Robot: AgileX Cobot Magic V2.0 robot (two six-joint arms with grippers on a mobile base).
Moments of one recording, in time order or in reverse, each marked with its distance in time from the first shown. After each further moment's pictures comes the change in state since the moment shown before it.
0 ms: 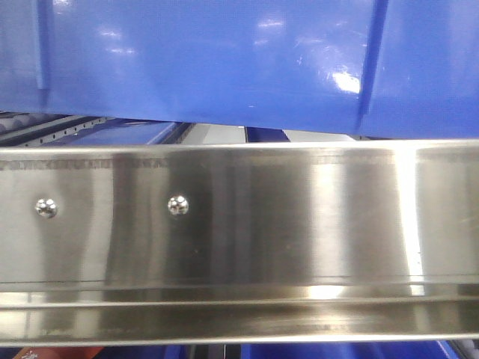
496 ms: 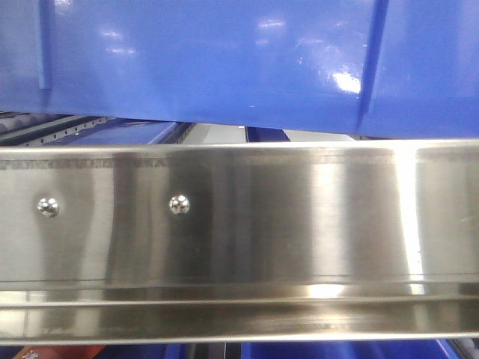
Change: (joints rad) left arm 0.000 0.027 -0.001 0.058 0.002 -0.002; right arm -0.073 0.084 -0.002 0.095 0.004 -0.031
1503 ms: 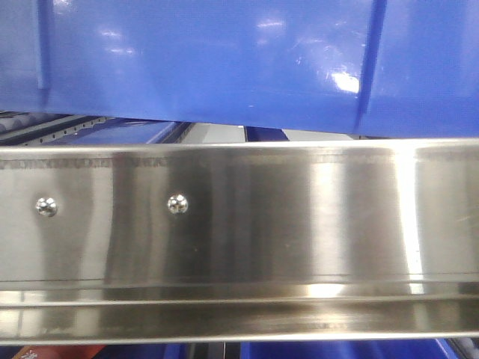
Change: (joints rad) left arm 0.109 -0.015 0.070 -0.092 0.000 0.000; right arm 0.036 0.066 -0.001 0.006 -0.002 -0.009
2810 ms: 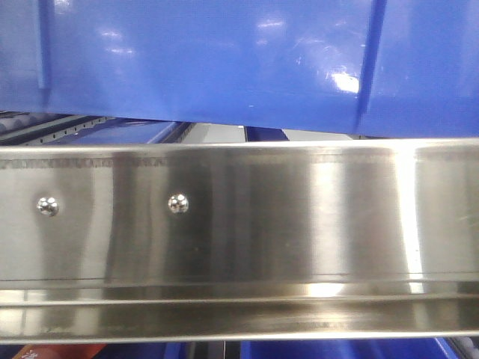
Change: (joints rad) left arm -0.055 0.008 0.029 0.010 0.000 0.009; right arm 0.056 0.020 0.000 0.018 -0.039 -0.009
